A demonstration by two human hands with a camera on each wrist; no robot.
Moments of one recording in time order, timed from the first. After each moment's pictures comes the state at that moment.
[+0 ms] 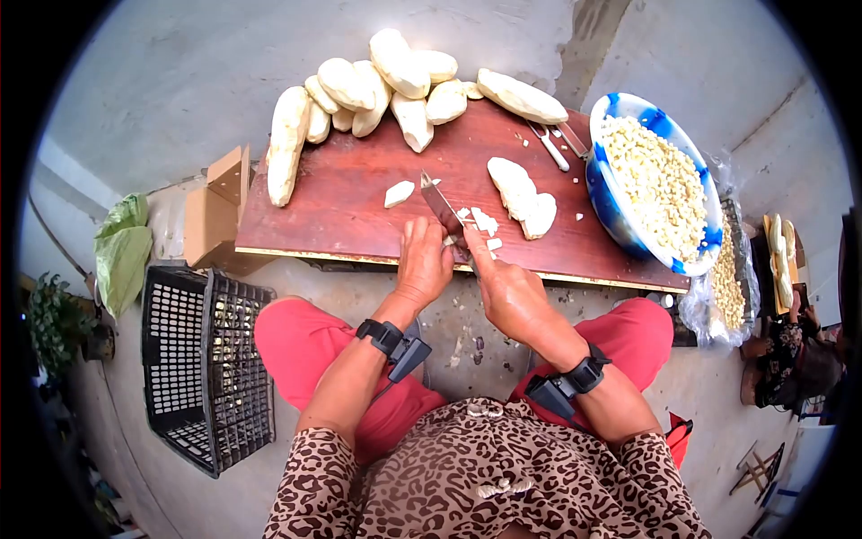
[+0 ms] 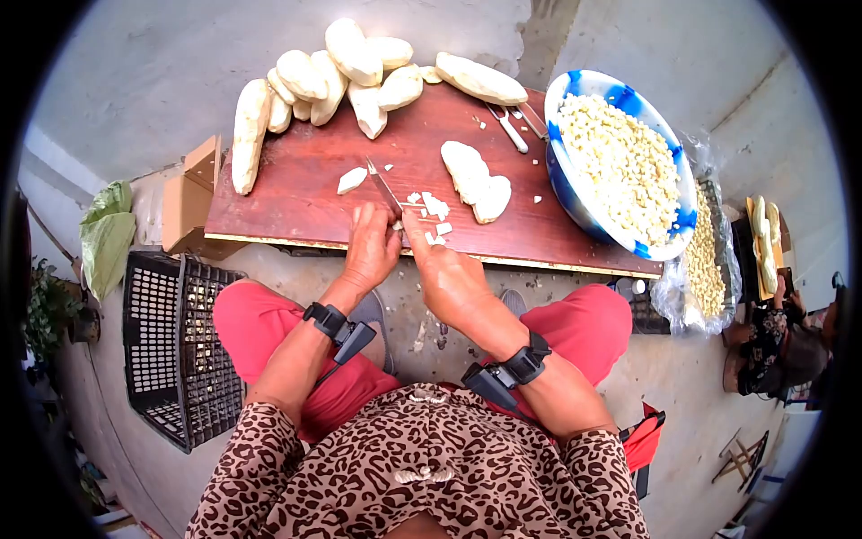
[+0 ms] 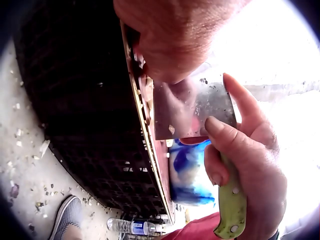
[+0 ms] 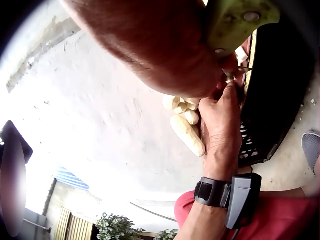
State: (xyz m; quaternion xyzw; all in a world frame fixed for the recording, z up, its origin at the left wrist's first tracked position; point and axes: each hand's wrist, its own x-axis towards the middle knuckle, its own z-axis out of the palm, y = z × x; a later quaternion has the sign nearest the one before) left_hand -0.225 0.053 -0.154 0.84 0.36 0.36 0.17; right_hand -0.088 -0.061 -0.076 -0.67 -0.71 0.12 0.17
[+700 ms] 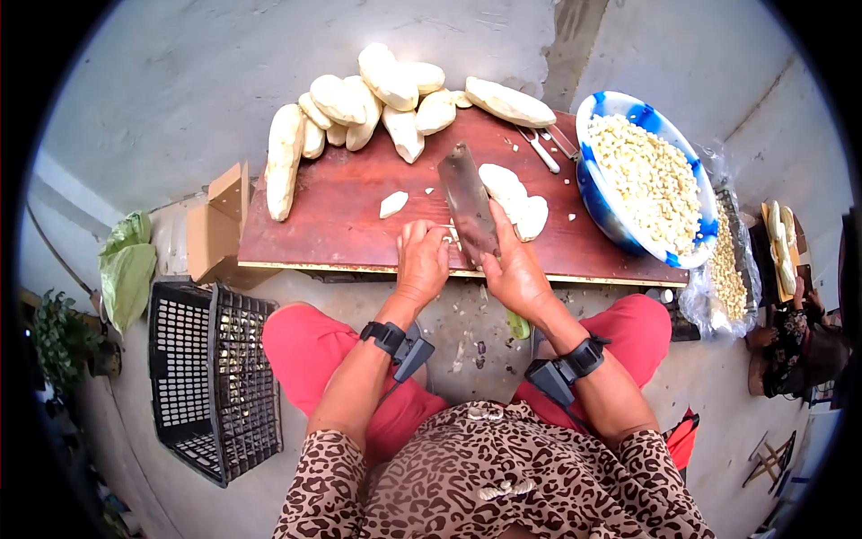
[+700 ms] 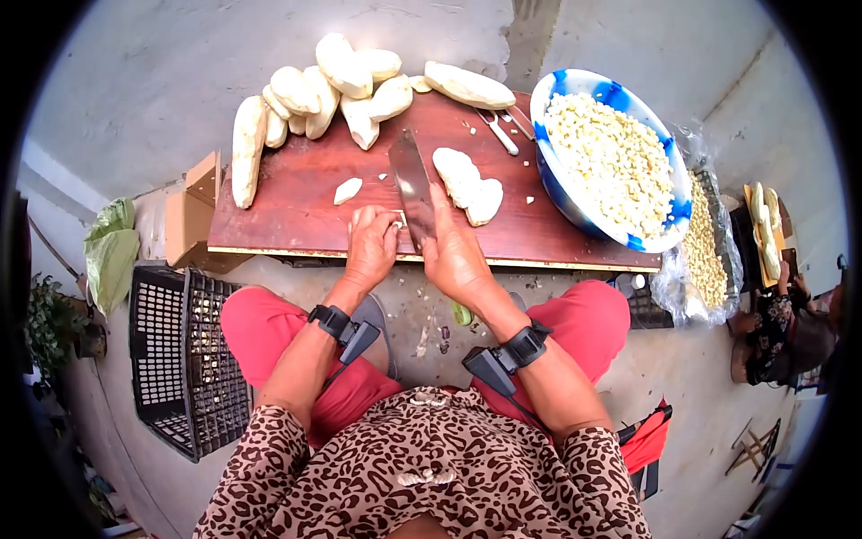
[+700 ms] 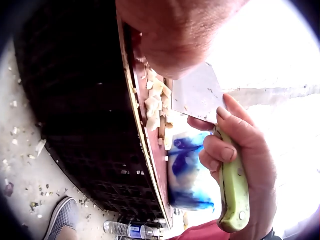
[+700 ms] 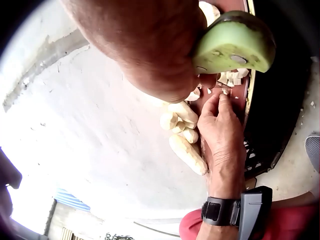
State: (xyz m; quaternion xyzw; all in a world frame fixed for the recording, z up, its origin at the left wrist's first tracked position) left_hand -0.218 0.059 -0.156 0.85 0.37 0.36 0.14; right_hand -0.068 -0.043 -0.091 -0.66 -0.61 0.18 0.40
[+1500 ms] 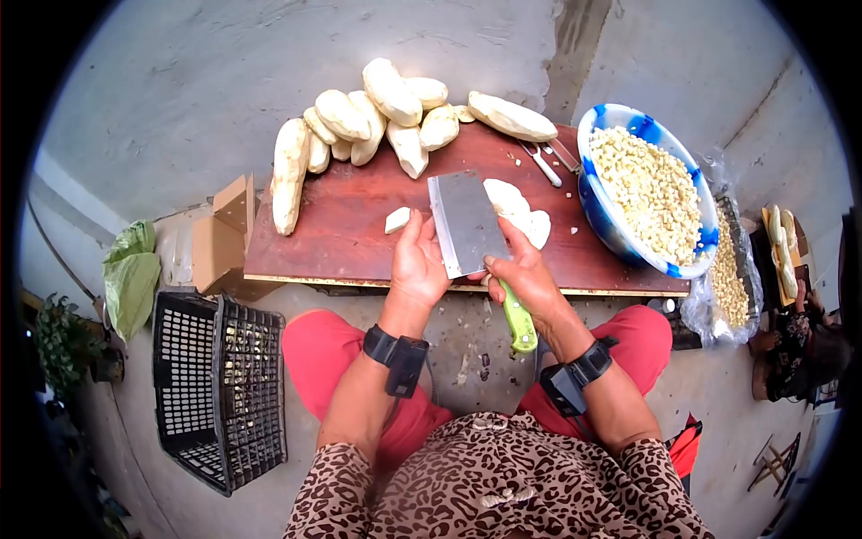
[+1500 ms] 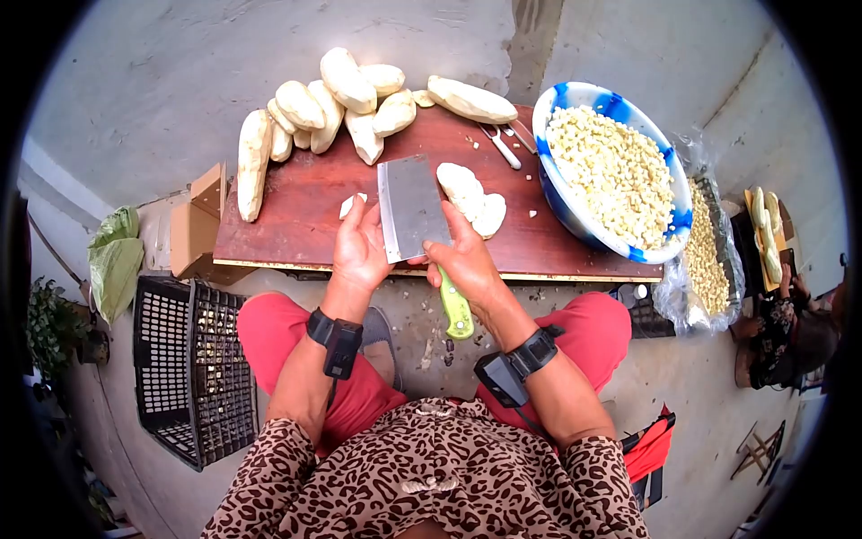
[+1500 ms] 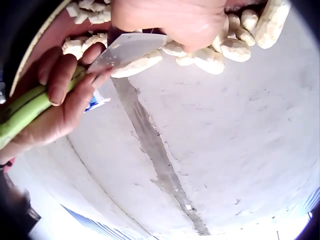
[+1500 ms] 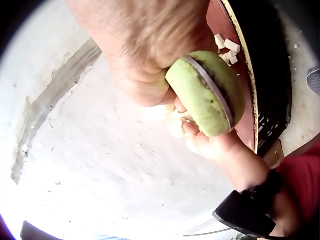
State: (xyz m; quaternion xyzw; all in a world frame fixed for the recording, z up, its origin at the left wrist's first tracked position) left_hand -0.207 0.070 -0.101 0.15 0.20 0.37 0.89; right_hand -0.068 -0.040 -0.058 -0.50 -0.32 0.57 0.58
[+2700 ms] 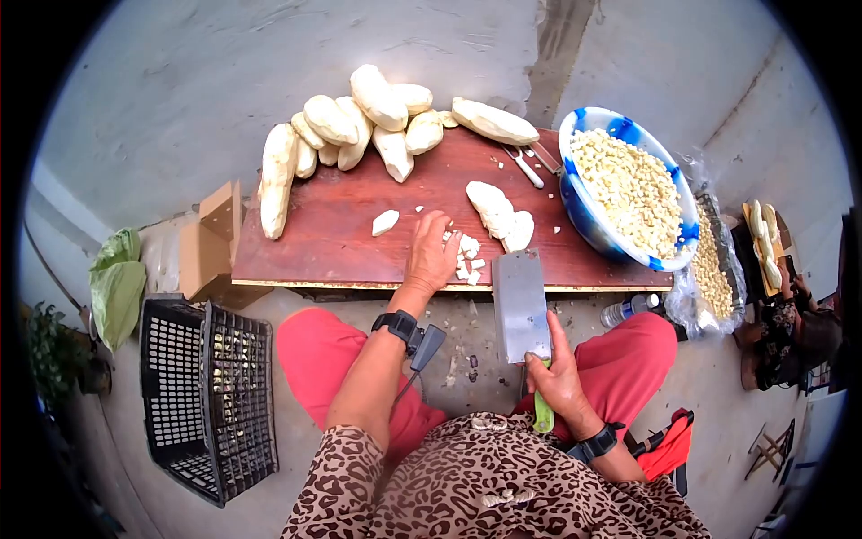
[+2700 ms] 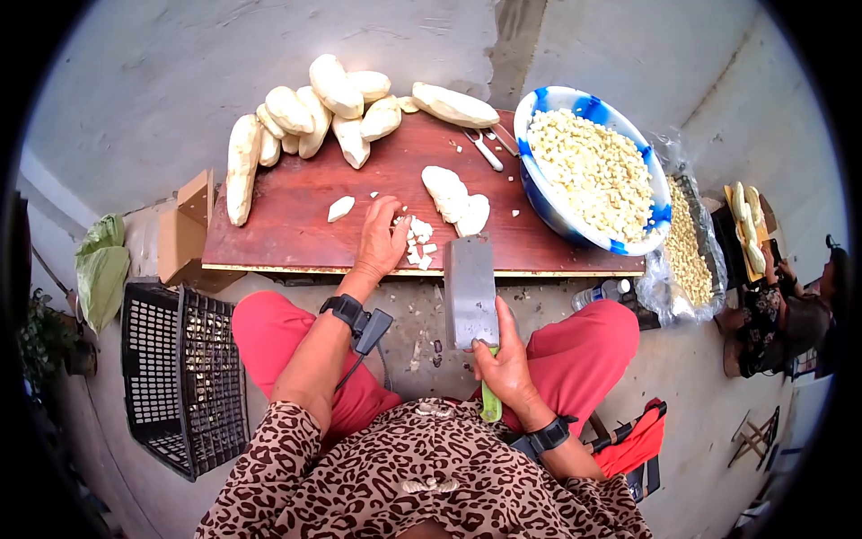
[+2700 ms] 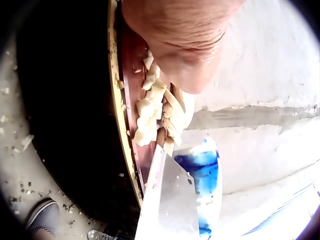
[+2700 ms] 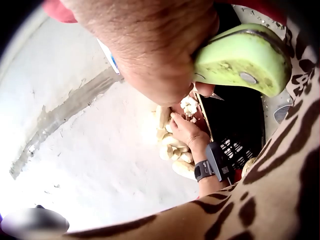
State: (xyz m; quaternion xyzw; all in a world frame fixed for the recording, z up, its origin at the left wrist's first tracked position) left_hand -0.182 0.085 -0.162 0.81 0.31 0.43 0.24; right_hand -0.078 -0.194 -0.109 -0.65 -0.34 0.43 0.52
